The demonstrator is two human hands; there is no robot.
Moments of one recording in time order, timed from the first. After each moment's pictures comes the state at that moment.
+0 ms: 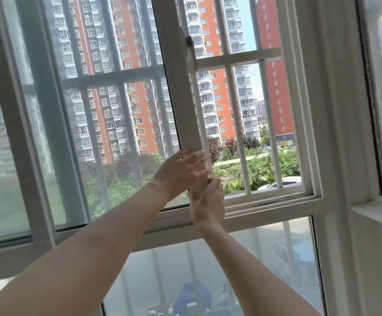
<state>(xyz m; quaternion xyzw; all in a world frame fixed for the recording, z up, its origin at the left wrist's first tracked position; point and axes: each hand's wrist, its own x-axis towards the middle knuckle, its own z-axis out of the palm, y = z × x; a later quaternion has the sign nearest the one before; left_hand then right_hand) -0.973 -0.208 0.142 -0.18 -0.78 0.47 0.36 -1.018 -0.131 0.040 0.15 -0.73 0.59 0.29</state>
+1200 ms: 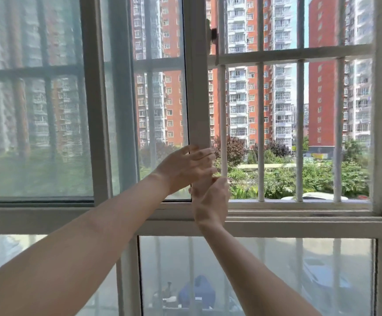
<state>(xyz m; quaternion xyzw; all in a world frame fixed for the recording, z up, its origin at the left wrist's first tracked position) -0.899 -0.316 0.141 -0.16 -0.75 0.52 0.37 -0.959 -0.234 0.042 0.20 -0.73 0.60 0.27</state>
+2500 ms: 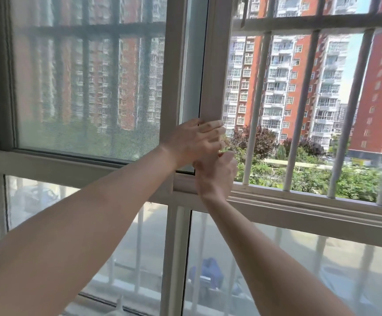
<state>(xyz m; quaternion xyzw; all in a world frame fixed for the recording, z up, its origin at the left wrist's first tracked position) -0.818 -0.439 0.126 -0.04 -0.81 0.45 0.36 -0.887 -0.365 0.046 0.25 -0.73 0.59 0.24</state>
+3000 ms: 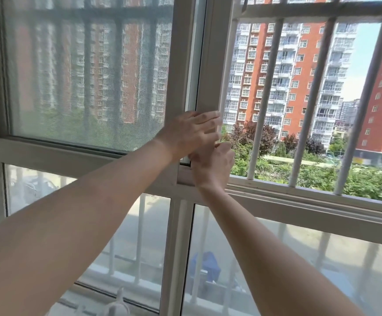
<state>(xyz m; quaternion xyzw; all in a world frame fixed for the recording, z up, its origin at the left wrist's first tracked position) -0.803 -0.453 0.118 -0.03 -0.83 0.41 0.37 -0.879 -0.384 0.049 0.26 -0.75 0.58 0.21</state>
